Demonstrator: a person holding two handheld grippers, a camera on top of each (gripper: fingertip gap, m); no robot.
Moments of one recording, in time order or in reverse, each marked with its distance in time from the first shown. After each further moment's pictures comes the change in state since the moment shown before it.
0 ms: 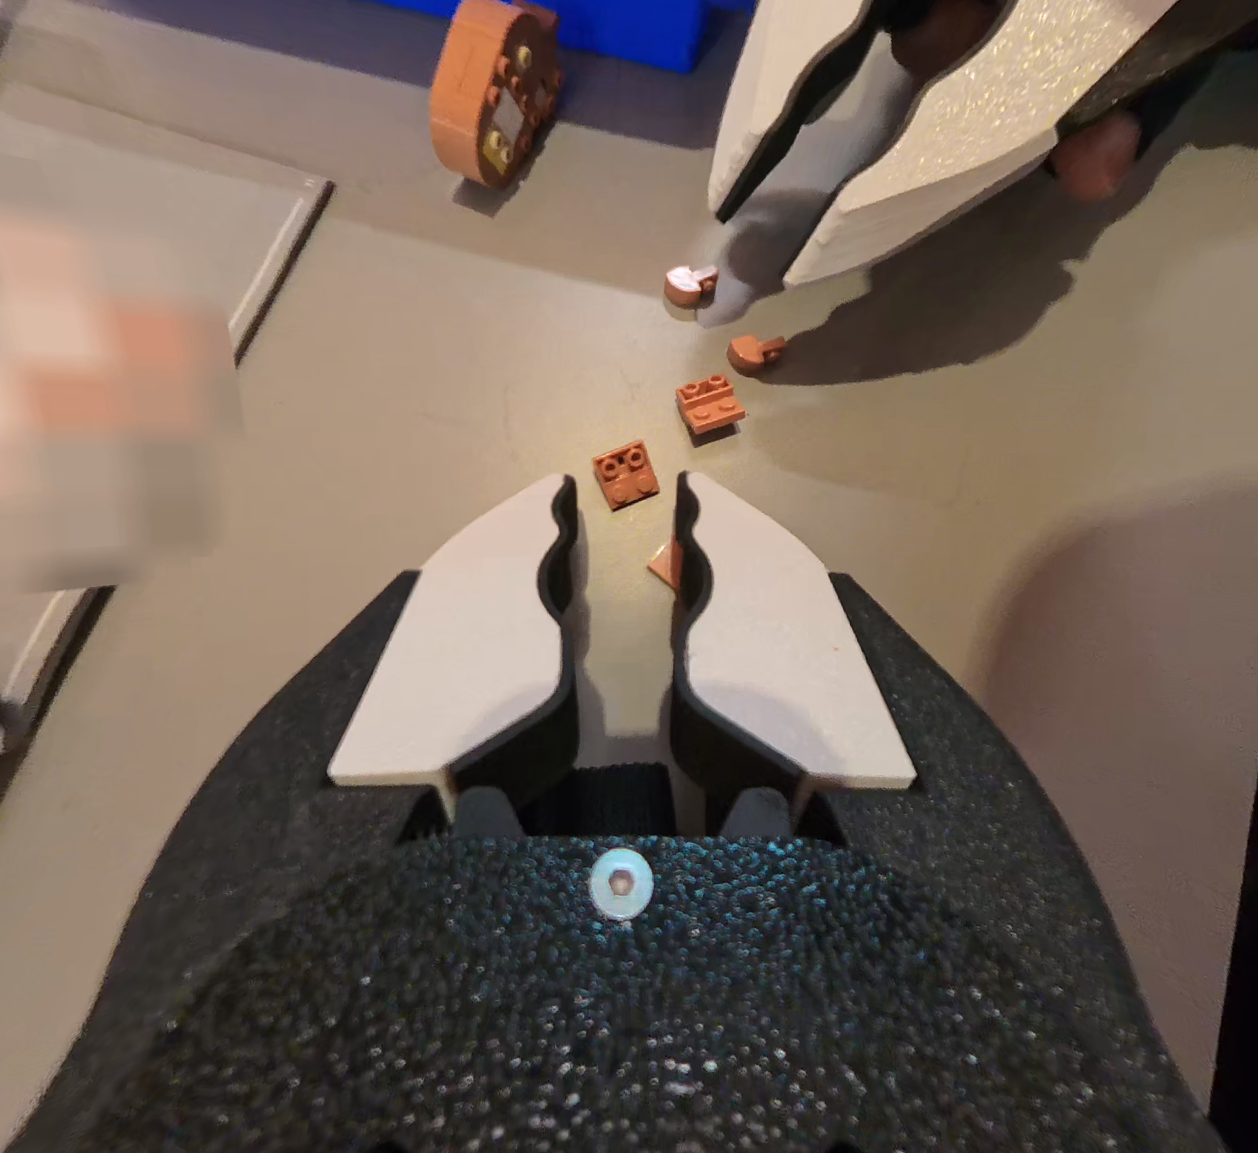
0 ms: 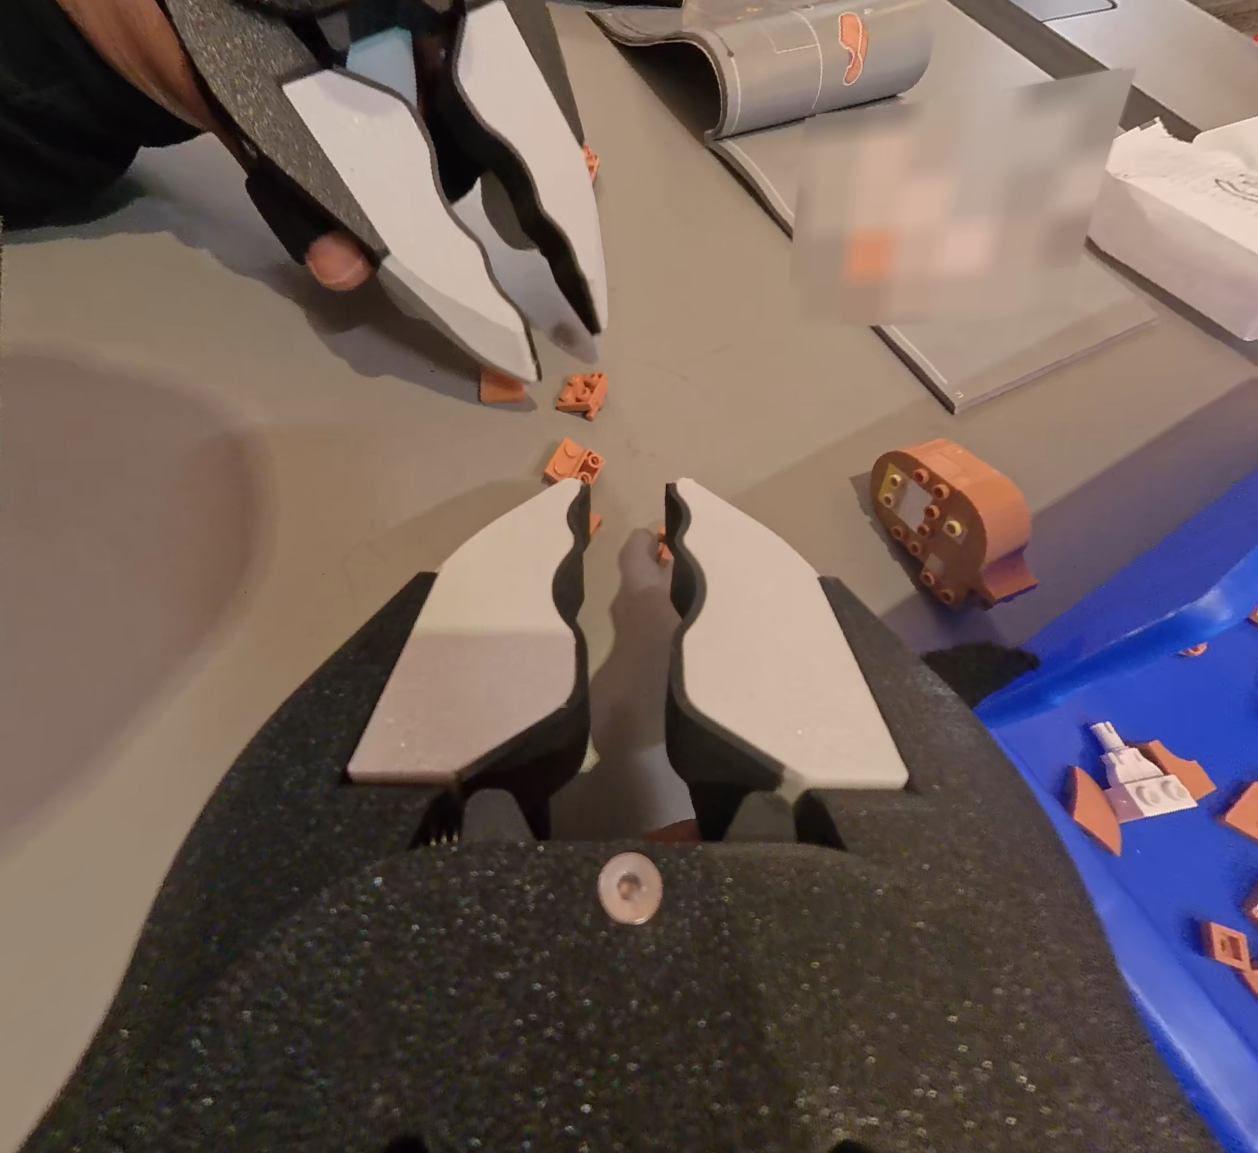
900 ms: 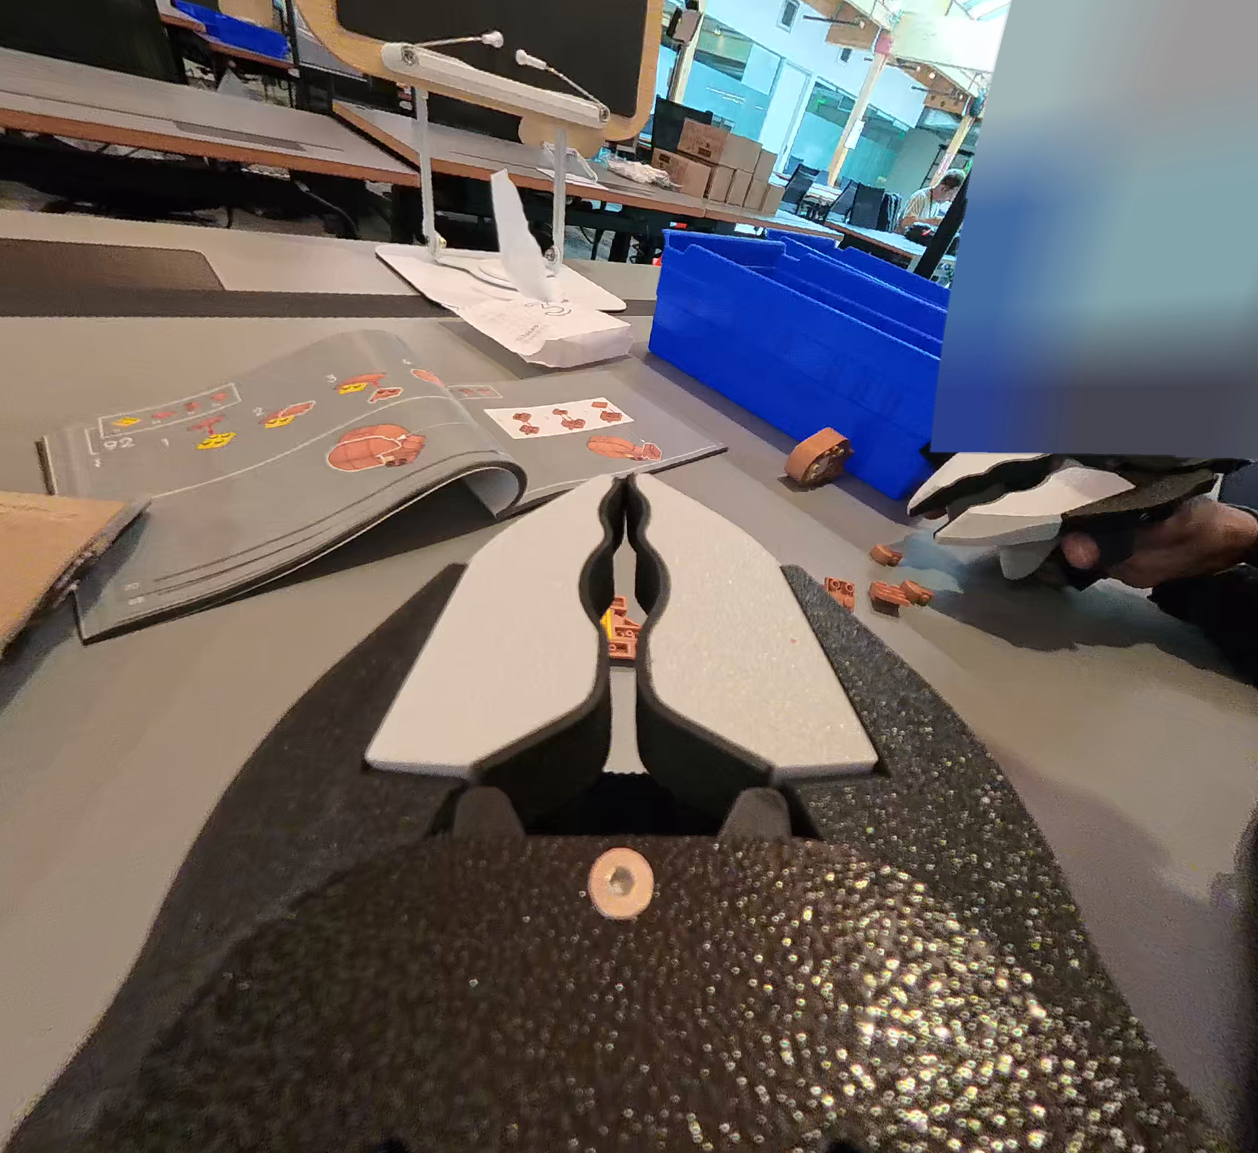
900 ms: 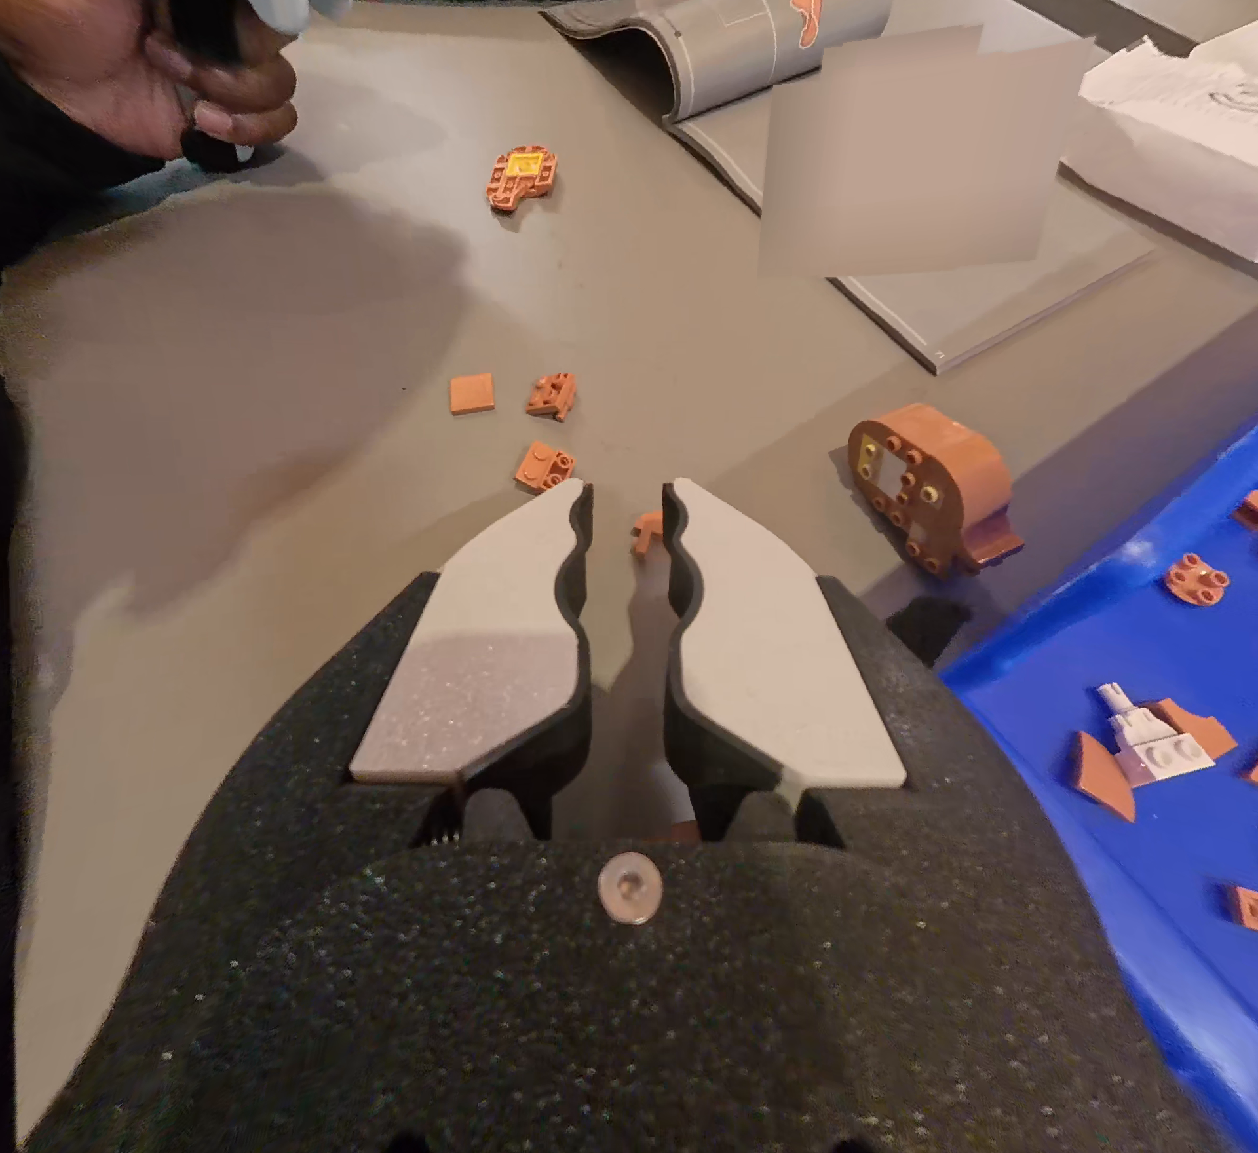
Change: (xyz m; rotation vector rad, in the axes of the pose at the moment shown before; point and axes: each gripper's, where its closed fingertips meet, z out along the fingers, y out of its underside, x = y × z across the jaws) left arm -0.089 0.028 -0.144 0.732 -0.341 -0.447; right arm 0.012 0.002 0.000 -0.008 0.004 0.109
